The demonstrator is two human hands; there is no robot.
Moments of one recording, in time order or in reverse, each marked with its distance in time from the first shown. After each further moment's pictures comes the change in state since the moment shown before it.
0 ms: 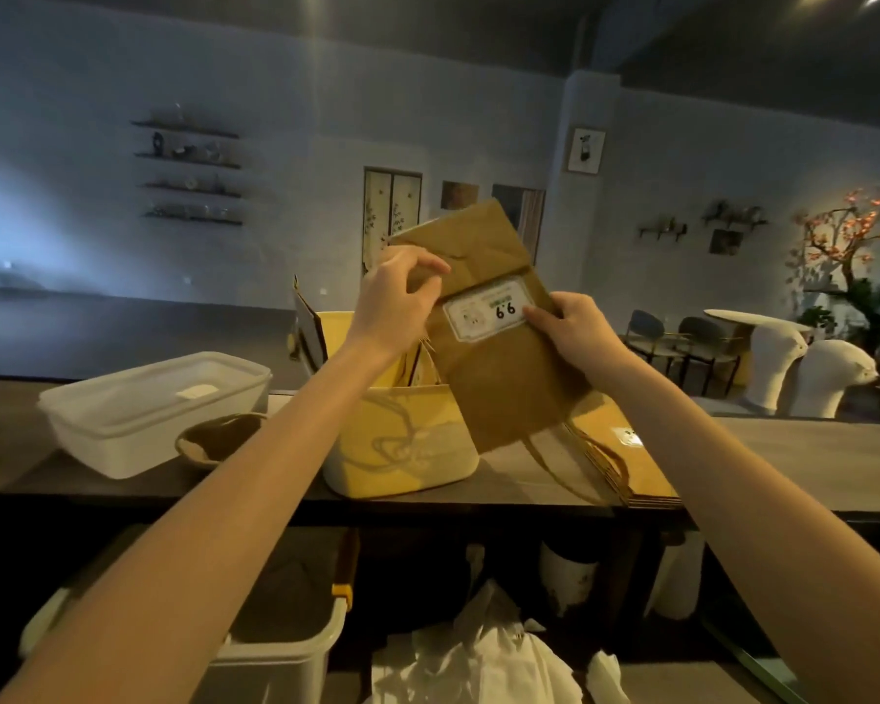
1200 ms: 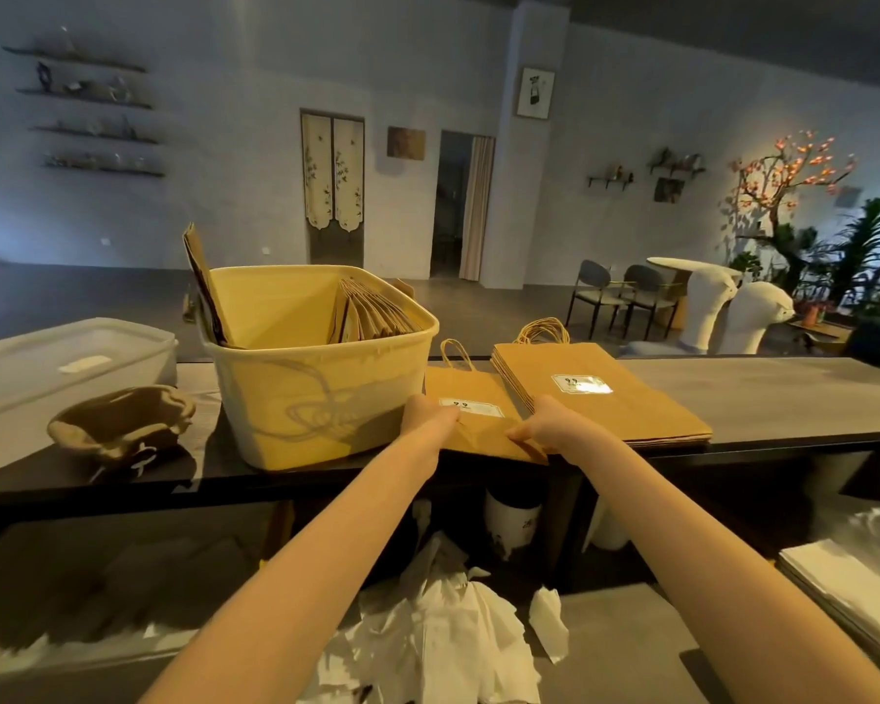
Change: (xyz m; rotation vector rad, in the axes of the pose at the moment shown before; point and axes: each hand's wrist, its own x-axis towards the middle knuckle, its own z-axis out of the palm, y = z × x) left_hand -0.095 -0.022 0.156 -0.334 -0.390 -1.038; right_hand -0.042 0.137 0.013 -0.279 -0.251 0.696
